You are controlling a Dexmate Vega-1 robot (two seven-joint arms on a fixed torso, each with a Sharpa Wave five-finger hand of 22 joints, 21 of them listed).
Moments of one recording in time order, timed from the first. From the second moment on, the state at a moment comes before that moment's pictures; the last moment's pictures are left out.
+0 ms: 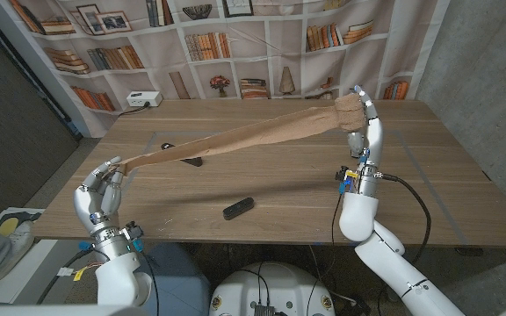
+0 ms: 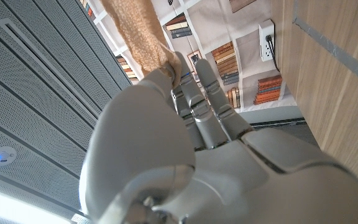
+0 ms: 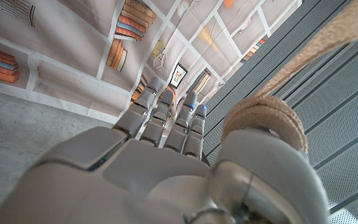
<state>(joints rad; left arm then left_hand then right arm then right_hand) 1.65 0.12 -0.13 -1.84 -0.16 -0.79 0.51 1.46 0.11 0.41 -0.17 0.20 0.97 0.08 0.35 0.26 0.79 -0.04 0.43 0.61 1.04 -0.19 0.29 0.39 0.52 -0.05 1.10 0.28 -1.23 -0.36 -0.32 -1.79 -0.35 0.43 -0.93 0.61 0.11 0.05 0.10 0.23 0.38 -0.11 0.22 0.20 0.41 -0.12 0.42 0.29 0.32 -0.04 0.21 0.42 0.44 0.03 0.22 0.18</state>
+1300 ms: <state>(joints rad) 1.65 0.26 -0.34 -1.74 -0.48 -0.77 0.31 1.46 0.12 0.41 -0.17 0.20 0.95 0.11 0.32 0.27 0.76 0.00 0.41 0.58 1.01 -0.16 0.26 0.39 0.46 -0.01 1.11 0.22 -1.27 -0.35 -0.26 -1.81 -0.34 0.43 -0.92 0.59 0.11 0.04 0.11 0.23 0.38 -0.11 0.21 0.20 0.41 -0.11 0.40 0.28 0.32 -0.04 0.21 0.41 0.45 0.03 0.22 0.18</state>
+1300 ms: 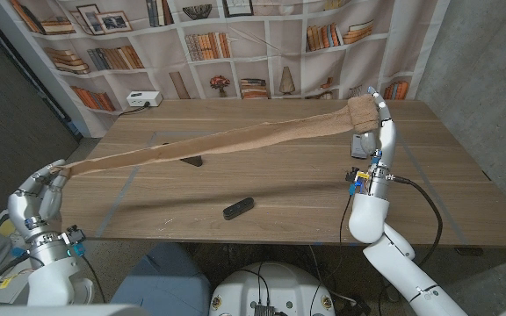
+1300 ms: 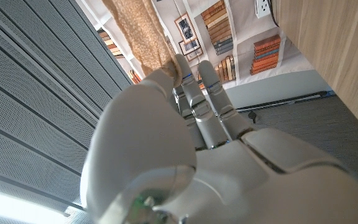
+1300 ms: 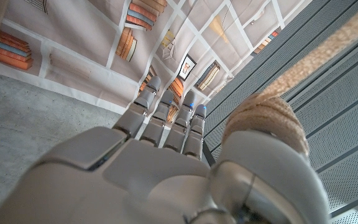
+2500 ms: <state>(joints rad) 1.52 0.47 -0.53 -1.37 -0.91 -0.81 -0.13 1.46 0.12 0.41 -0.17 0.20 1.00 0.08 0.32 0.28 0.79 -0.04 0.44 0.60 1.05 -0.18 0.27 0.41 0.49 -0.04 1.17 0.20 -1.27 -0.35 -0.28 -1.81 -0.34 0.42 -0.91 0.59 0.11 0.04 0.11 0.23 0.39 -0.10 0.21 0.20 0.41 -0.11 0.39 0.28 0.32 -0.04 0.21 0.39 0.45 0.03 0.22 0.18</state>
